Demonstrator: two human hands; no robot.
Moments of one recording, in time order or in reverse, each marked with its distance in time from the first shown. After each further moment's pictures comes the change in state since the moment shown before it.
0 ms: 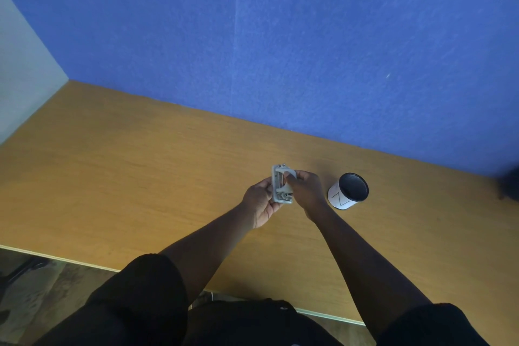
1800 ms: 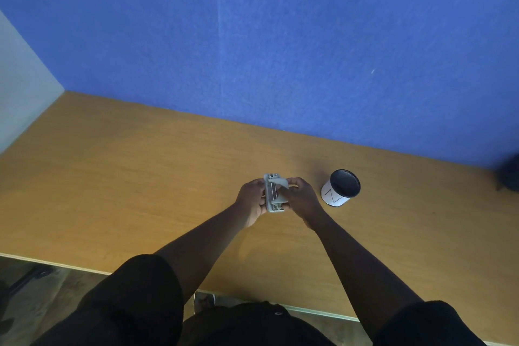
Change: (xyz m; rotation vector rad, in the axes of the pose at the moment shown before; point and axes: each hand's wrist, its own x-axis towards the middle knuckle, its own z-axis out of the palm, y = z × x) left_hand 0.000 -0.005 0.009 0.351 0.113 0.049; right_hand 0.007 0.045 -0.018 0.056 -0.141 0.048
